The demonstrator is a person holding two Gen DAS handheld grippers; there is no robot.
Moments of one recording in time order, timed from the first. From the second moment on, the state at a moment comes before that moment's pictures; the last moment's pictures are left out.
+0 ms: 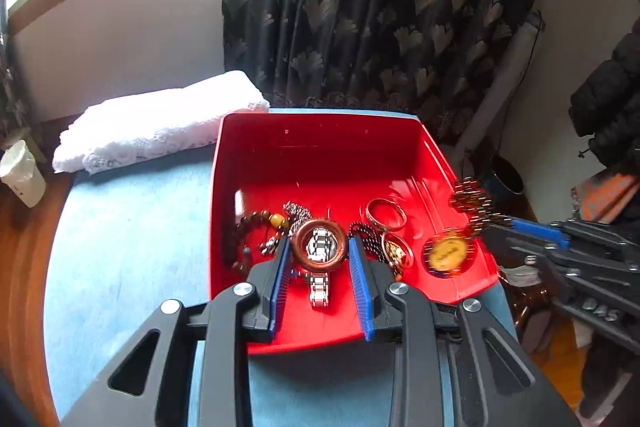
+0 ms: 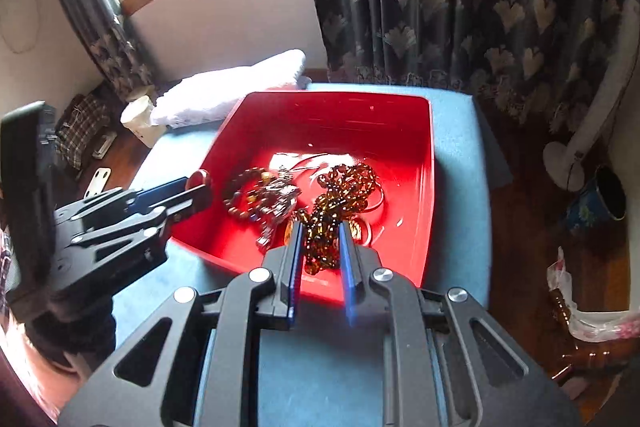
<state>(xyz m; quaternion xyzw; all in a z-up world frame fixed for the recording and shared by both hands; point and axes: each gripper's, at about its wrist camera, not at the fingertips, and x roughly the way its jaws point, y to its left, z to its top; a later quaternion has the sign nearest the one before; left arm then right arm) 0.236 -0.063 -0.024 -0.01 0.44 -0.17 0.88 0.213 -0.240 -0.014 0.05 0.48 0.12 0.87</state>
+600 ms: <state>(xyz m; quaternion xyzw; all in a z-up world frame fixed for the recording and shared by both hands) 0.237 -0.057 -0.032 0.01 0.45 -0.14 0.88 0.207 -0.237 -0.033 0.03 0.48 0.07 0.87</state>
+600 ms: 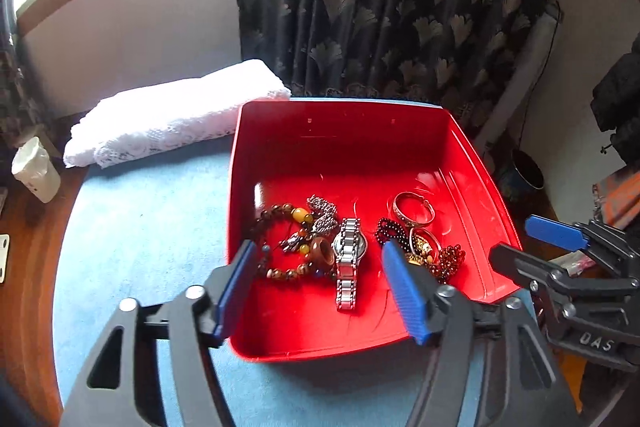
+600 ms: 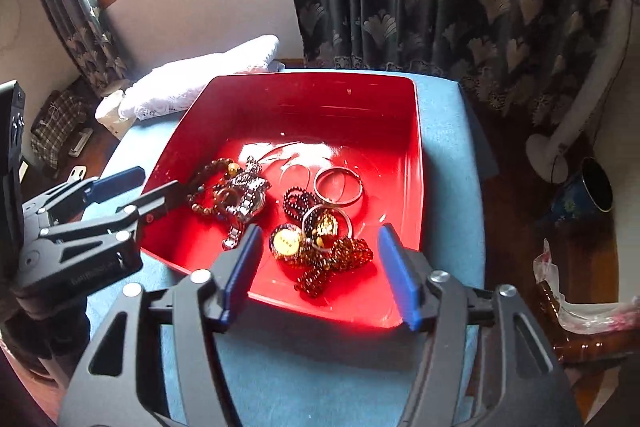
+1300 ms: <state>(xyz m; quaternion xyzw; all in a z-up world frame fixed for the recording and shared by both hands) 0.181 -0.024 -0.016 0.01 0.46 -0.10 0.88 0.159 -0.239 -0.020 0.04 0.49 0.04 0.87</state>
